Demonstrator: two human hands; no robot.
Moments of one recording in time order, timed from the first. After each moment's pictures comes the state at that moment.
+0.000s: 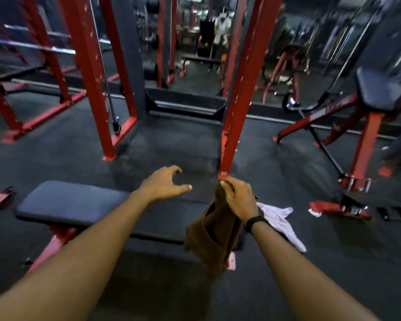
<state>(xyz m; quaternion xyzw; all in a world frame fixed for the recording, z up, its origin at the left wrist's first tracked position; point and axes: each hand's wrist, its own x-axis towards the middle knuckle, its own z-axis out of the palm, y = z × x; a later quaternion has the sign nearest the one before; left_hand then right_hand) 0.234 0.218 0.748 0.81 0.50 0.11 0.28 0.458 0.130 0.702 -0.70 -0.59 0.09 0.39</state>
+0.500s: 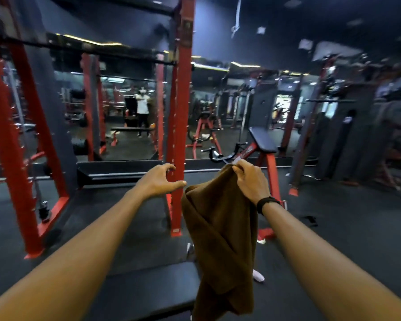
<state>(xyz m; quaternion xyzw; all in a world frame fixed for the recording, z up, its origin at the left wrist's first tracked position) 0.270 0.183 0.968 0.89 0.30 0.24 0.24 0.484 0.014 0.967 -0.78 -0.46 -0.15 0.38</state>
